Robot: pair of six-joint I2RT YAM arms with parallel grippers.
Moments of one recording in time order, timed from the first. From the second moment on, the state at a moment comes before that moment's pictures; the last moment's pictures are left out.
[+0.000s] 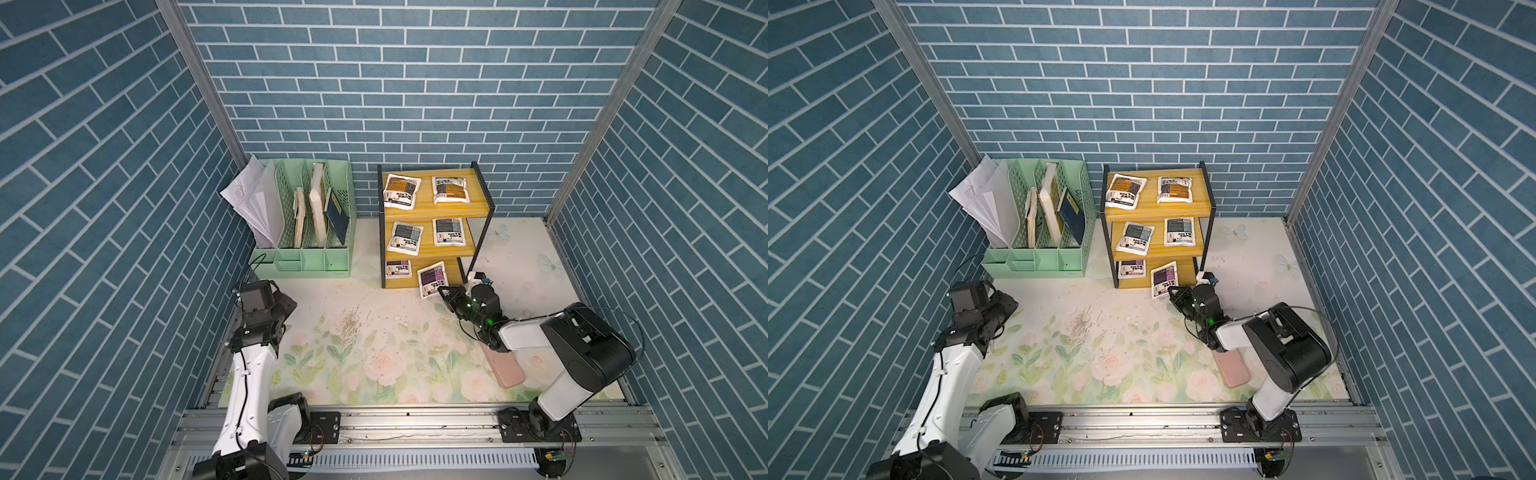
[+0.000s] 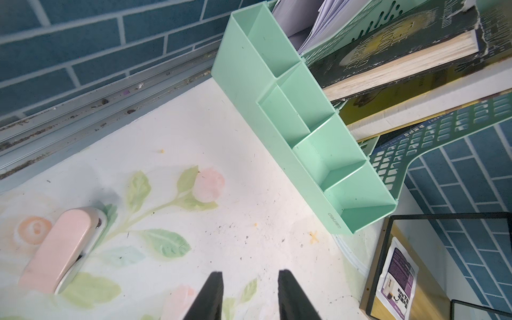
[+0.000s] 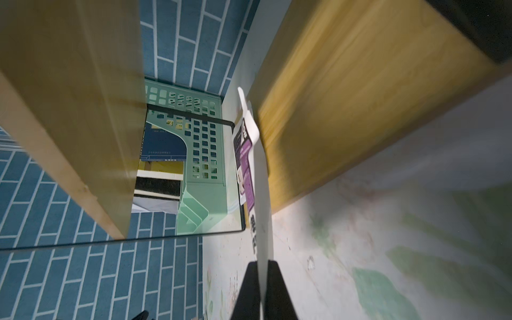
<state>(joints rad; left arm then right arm) 0.25 0.90 0.64 -0.45 0.00 -0.69 0.59 1.68 0.52 0.82 -0.10 1.23</state>
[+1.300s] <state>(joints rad) 0.21 0.90 0.63 -0.45 -0.03 -0.68 0.63 1.92 0.78 0.74 0.16 1.18</state>
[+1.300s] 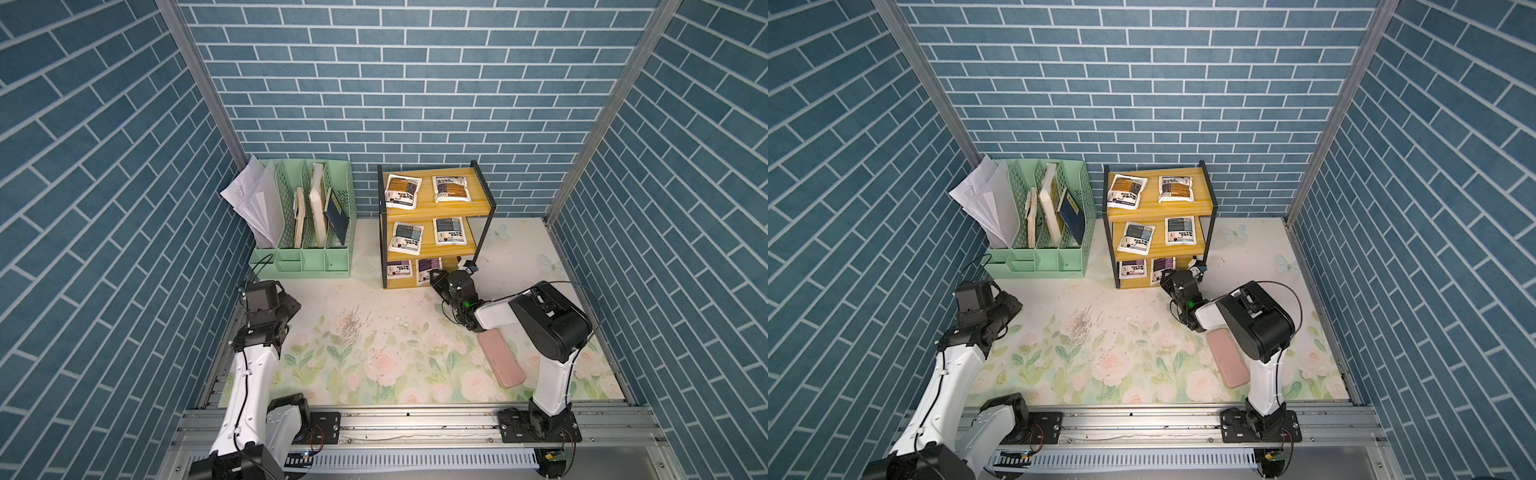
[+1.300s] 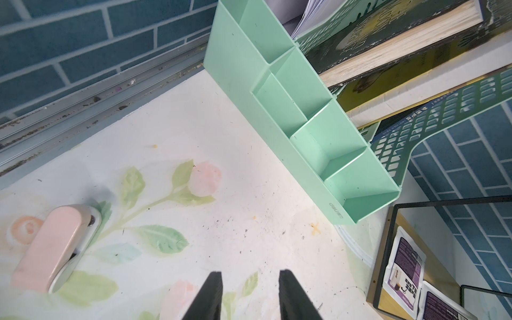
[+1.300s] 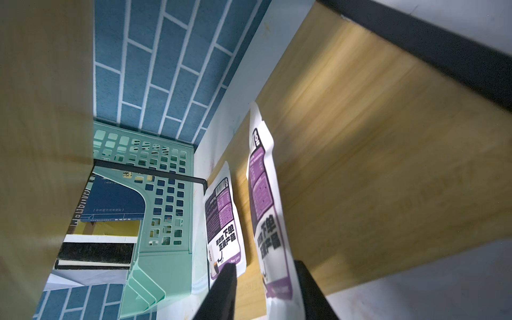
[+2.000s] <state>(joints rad) 0.20 0.90 0.61 -0.45 -0.02 -0.68 0.59 1.56 0.31 0.83 0.03 1.45</state>
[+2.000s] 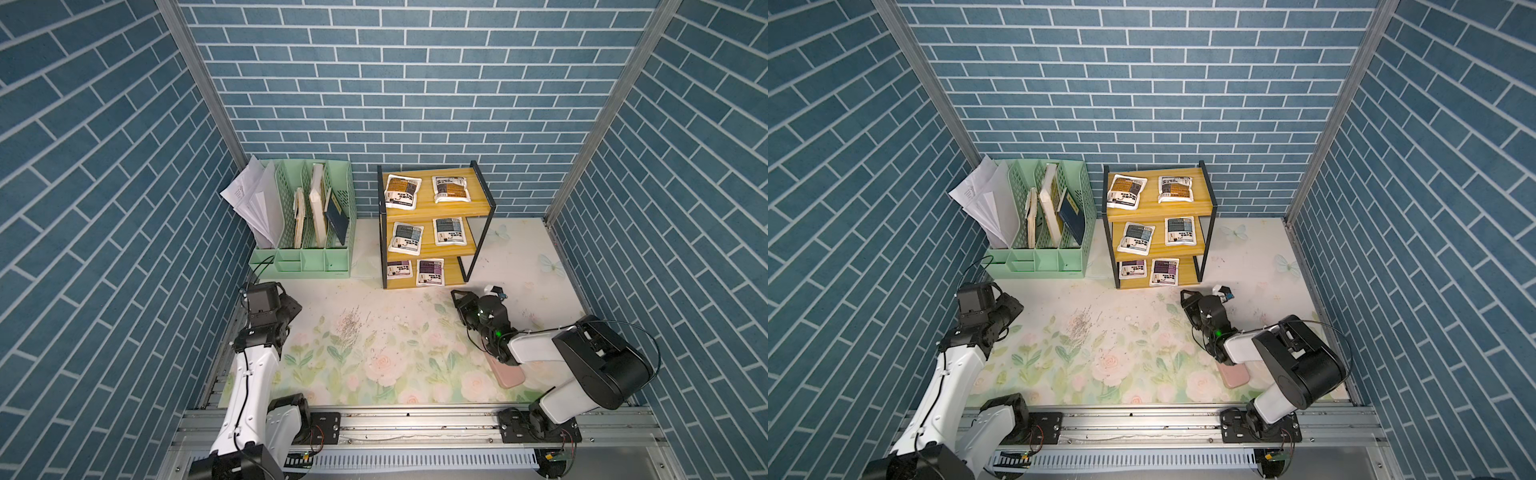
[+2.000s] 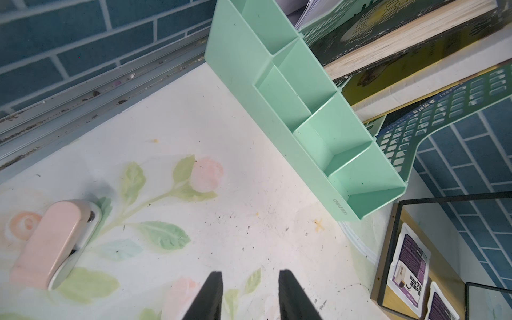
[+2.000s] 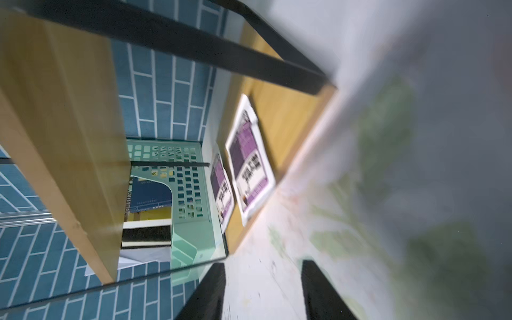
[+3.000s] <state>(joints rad) 0.20 0.88 0.60 -0.47 -0.03 -0.67 0.60 1.99 0.60 1.02 -0.02 1.58</state>
